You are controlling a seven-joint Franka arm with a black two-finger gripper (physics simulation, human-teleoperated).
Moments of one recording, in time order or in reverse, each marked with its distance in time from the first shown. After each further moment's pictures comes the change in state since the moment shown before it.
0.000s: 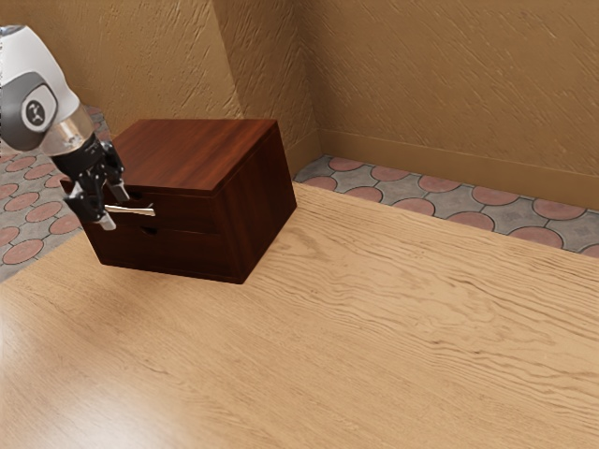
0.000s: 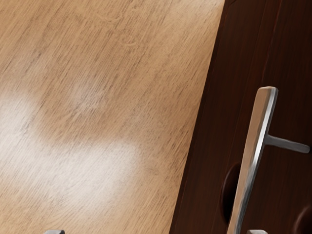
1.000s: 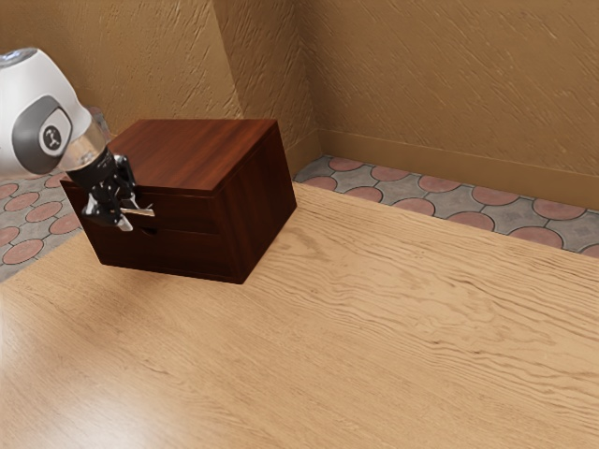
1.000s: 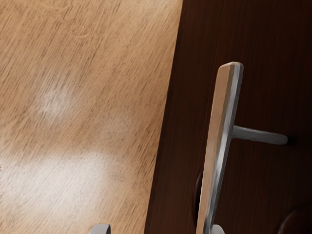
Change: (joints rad) arm -0.004 0.005 0.000 -0.091 0.003 0.173 0.062
